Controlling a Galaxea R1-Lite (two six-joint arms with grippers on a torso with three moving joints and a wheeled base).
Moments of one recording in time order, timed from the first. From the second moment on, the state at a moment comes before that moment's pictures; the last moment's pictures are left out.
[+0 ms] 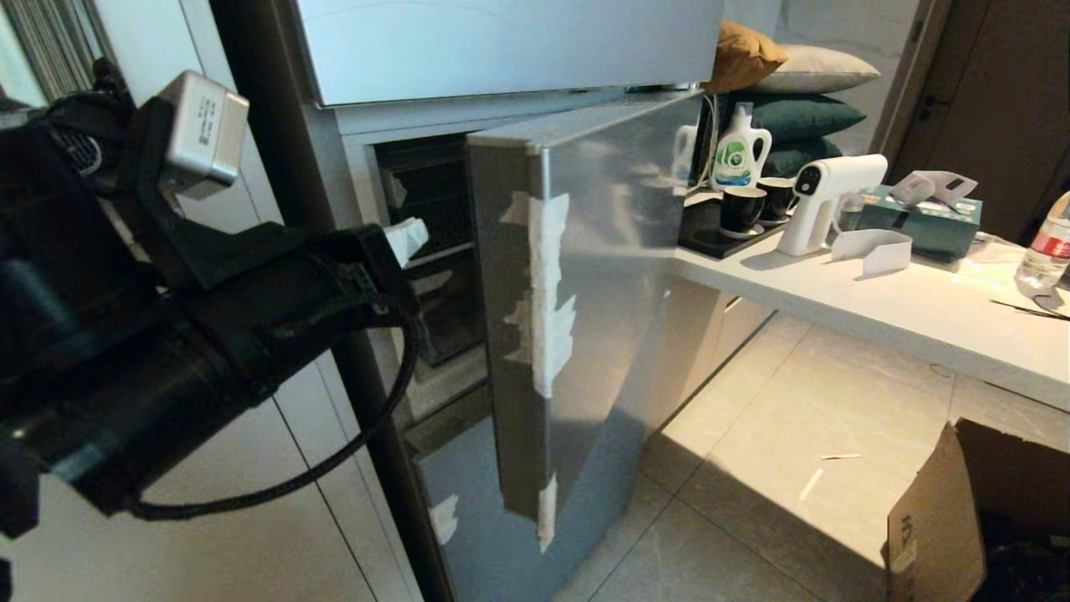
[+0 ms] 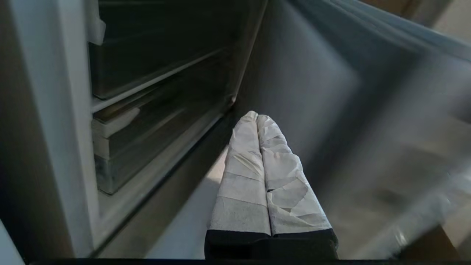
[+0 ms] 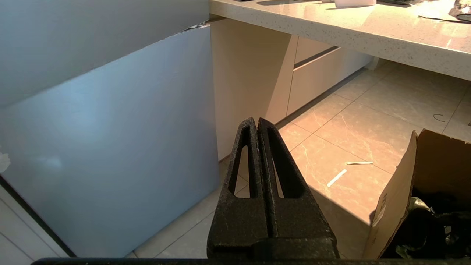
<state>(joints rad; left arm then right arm) -0.71 1.42 -0.81 -0.74 0.32 -0.18 0.00 0.00 0.00 -0.08 -0.01 0.02</state>
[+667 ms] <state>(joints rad) -0.75 1.37 -0.70 -0.74 0.32 -0.20 0.00 0.00 0.00 -0.08 -0.01 0.02</state>
